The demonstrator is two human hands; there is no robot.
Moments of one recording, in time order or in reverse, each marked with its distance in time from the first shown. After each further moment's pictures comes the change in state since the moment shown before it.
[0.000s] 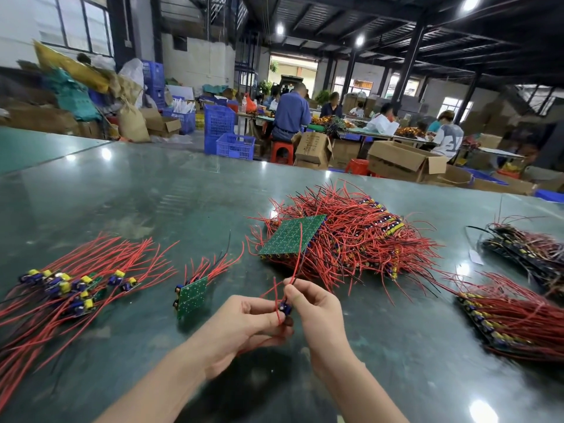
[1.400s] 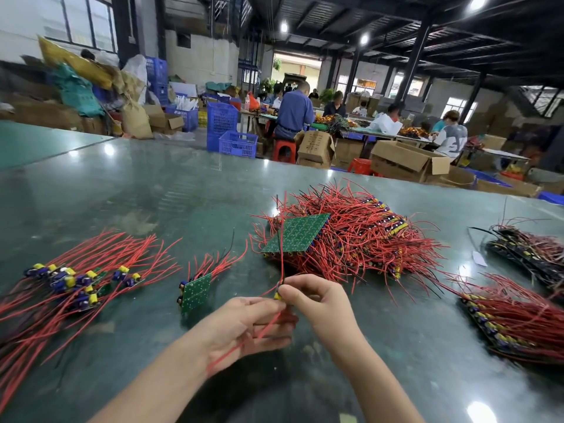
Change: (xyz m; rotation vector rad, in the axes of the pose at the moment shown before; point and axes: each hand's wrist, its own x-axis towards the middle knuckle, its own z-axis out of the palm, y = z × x) left_hand -0.001 0.004 -0.003 -0.145 -0.030 -0.163; right_hand 0.006 -0.016 -0.012 -0.360 -0.207 -0.173
